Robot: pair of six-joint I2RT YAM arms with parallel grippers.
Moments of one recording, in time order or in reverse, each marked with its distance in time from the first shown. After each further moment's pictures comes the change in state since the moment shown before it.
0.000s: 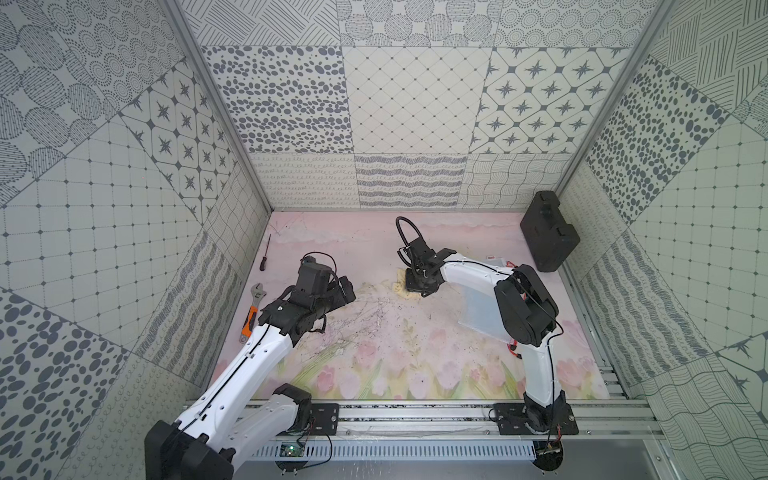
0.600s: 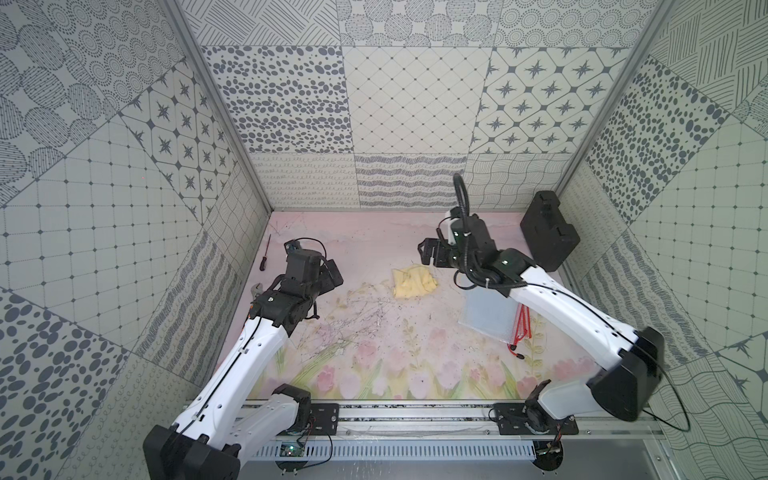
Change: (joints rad) left arm 0.078 0.019 0.118 0.018 -0.200 0.160; right arm -0.049 -0.775 -0.269 0.118 0.185 -0.133
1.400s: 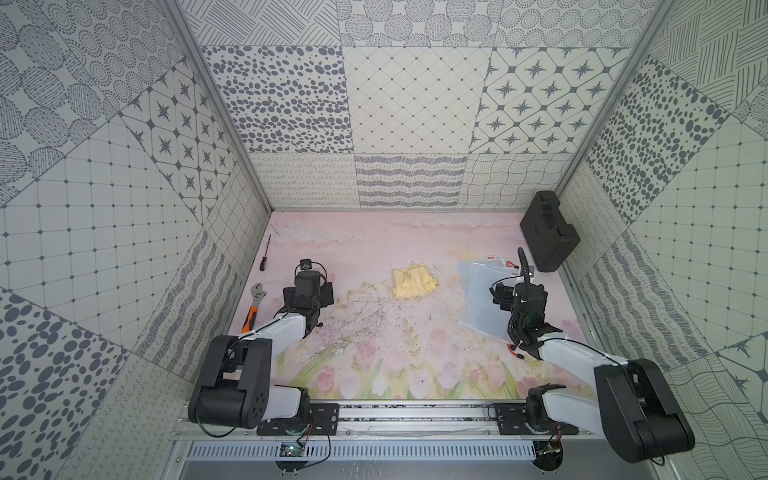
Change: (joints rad) left arm 0.188 0.407 -0.446 0.855 -0.032 0.452; right arm -0.486 -0.027 -0.945 0.983 0.238 -0.445
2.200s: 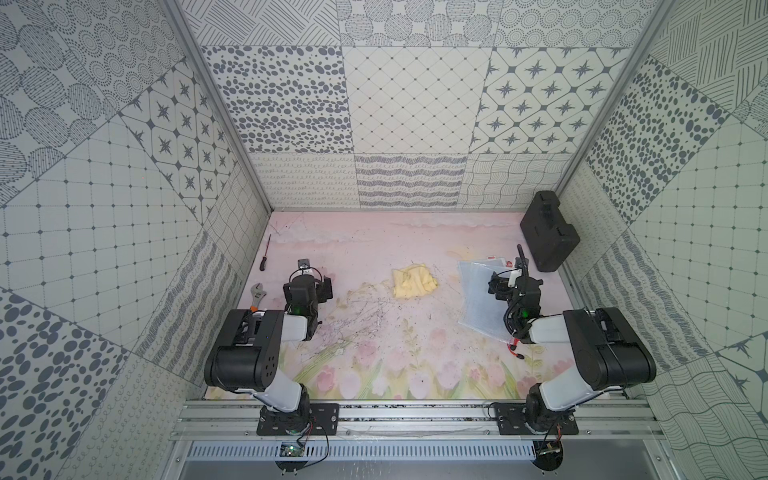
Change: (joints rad) left arm 0.057 0.169 -0.074 0.466 0.092 0.050; right arm -0.067 0.281 0.050 0.336 -0.181 -0.040
